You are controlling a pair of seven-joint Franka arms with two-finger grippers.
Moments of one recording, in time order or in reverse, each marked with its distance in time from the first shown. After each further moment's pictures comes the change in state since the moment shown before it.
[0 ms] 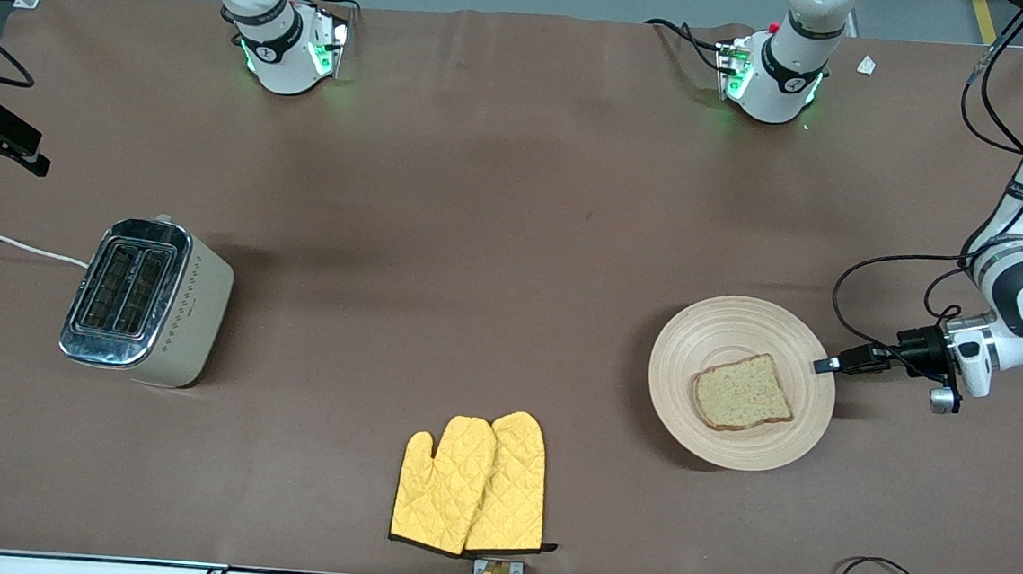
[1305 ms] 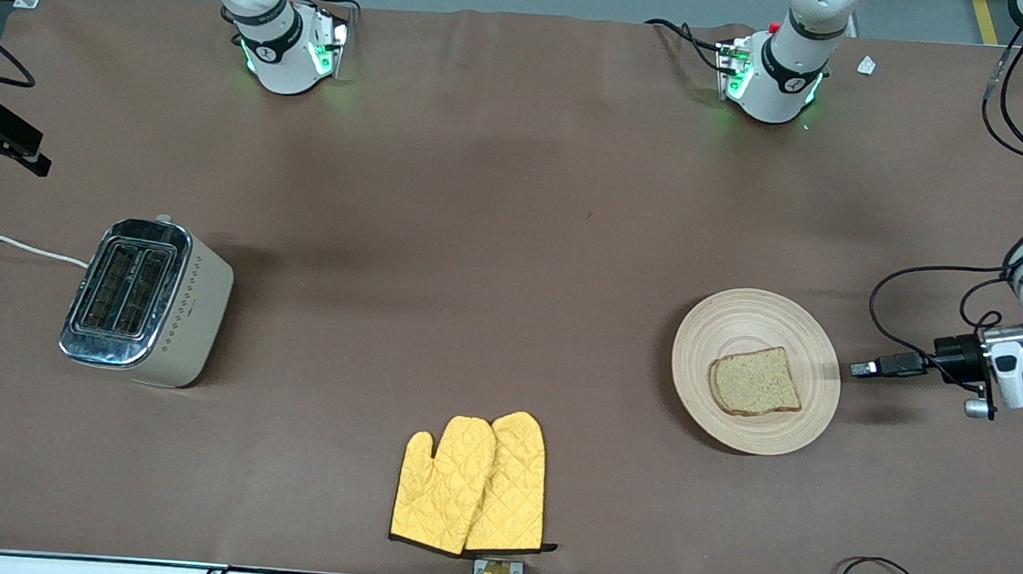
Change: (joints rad) left arm 0.033 0.080 0.002 0.189 0.245 -0.054 -0.199; right arm 0.000 0.000 0.001 0.000 0.000 0.000 0.000
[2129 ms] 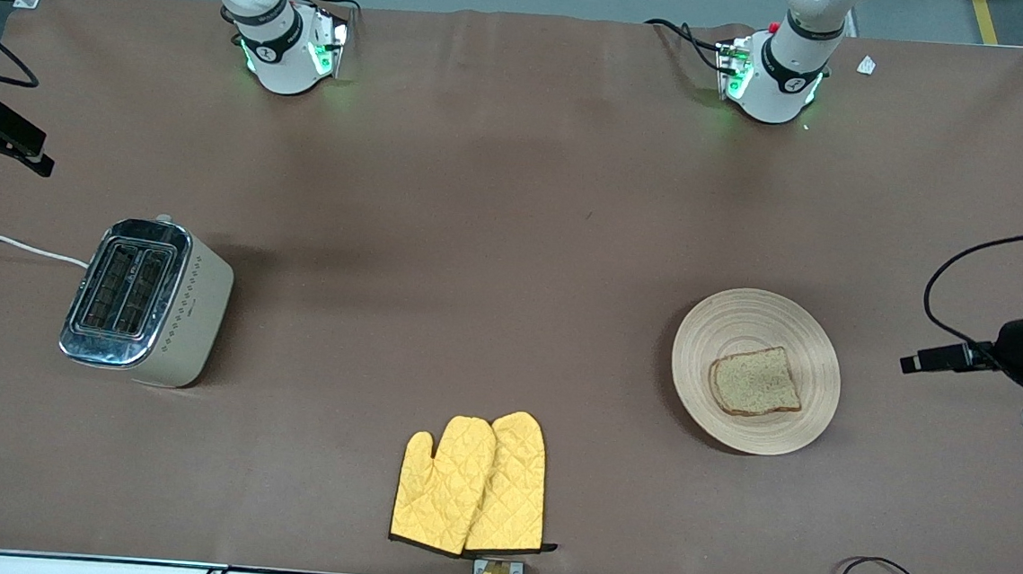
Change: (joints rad) left arm -0.106 -0.360 -0.191 0.121 0.520 -0.200 -0.627; right arm 0.000 0.000 0.006 -0.001 0.000 0.000 0.000
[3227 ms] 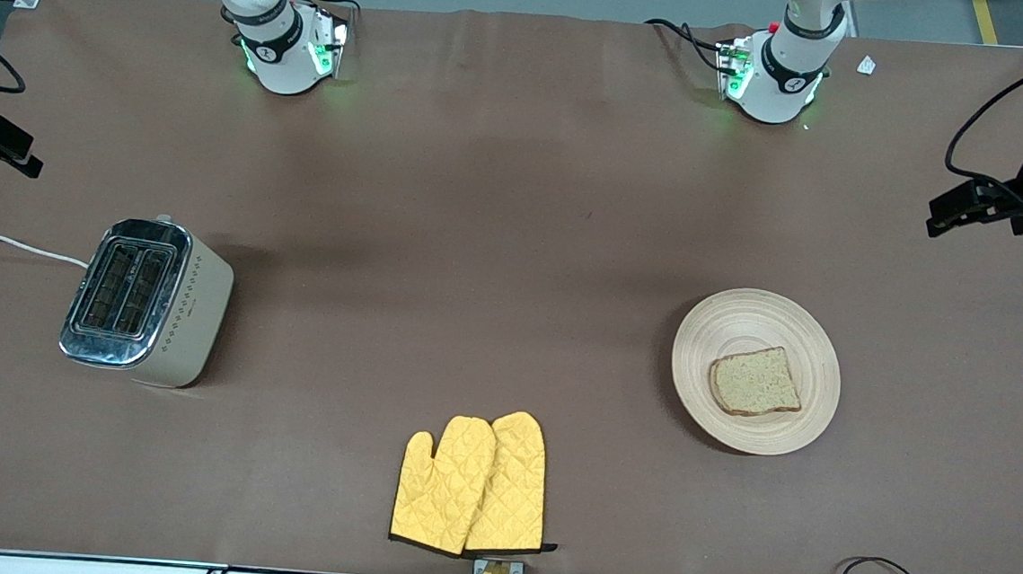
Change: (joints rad) left arm -0.545 -0.410 0.472 -0.074 0.064 -0.291 -0.028; right arm -0.022 -0.003 -0.011 -0.019 0.000 0.014 0.033
